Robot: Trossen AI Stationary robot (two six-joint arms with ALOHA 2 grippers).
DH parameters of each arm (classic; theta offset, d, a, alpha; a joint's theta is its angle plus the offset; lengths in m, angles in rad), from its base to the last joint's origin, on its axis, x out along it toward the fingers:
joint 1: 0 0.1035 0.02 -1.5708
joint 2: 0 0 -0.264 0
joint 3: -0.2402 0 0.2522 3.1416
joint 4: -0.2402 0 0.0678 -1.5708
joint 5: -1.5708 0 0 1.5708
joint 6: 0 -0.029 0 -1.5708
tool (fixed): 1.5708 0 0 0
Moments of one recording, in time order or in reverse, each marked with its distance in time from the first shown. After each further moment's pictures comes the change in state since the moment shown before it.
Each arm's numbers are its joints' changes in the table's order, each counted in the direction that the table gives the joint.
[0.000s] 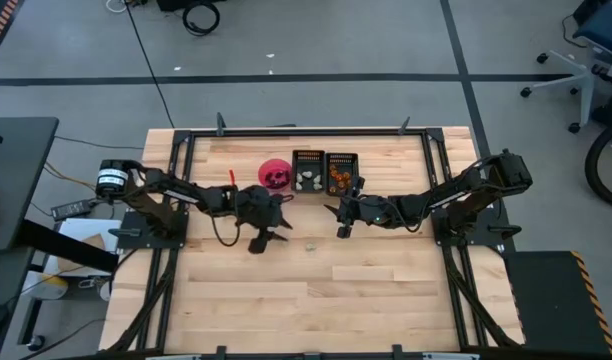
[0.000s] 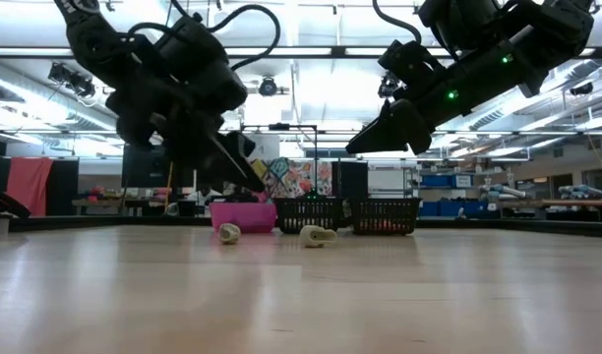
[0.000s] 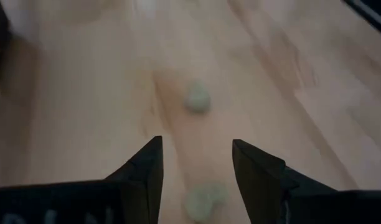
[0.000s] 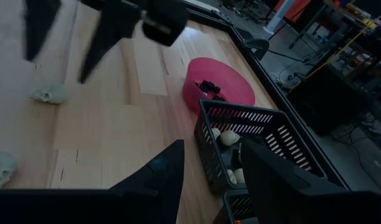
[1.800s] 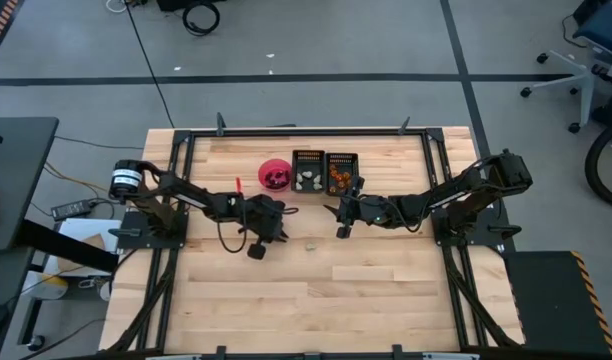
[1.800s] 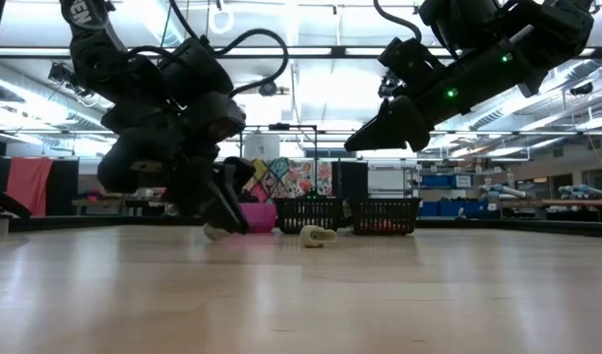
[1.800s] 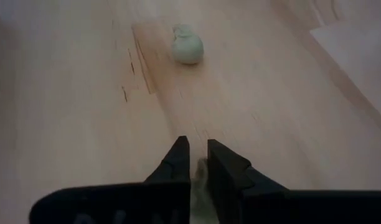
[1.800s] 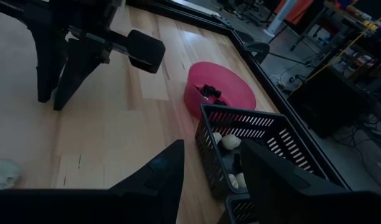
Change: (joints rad) left arm -0.043 0.115 0.006 0.014 0.054 -0.105; right arm 0.000 0.000 0.000 0.016 0.009 -0.004
